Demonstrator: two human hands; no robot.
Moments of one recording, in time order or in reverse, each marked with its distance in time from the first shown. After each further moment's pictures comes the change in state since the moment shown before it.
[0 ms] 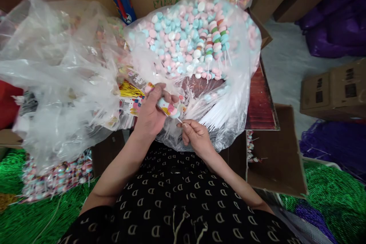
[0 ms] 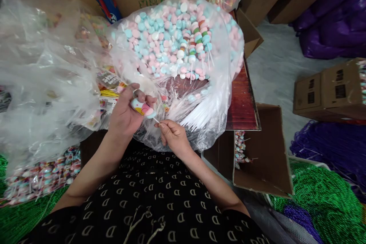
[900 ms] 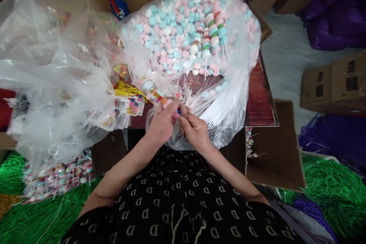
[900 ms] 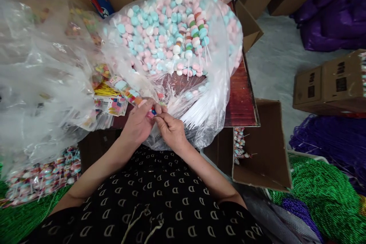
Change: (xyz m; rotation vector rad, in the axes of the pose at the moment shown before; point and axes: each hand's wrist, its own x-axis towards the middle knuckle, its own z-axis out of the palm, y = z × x) left_hand -0.017 -0.037 0.010 0.022 -0.060 -0.149; right_hand 0.010 -0.014 -0.002 -0.348 0.086 -0.244
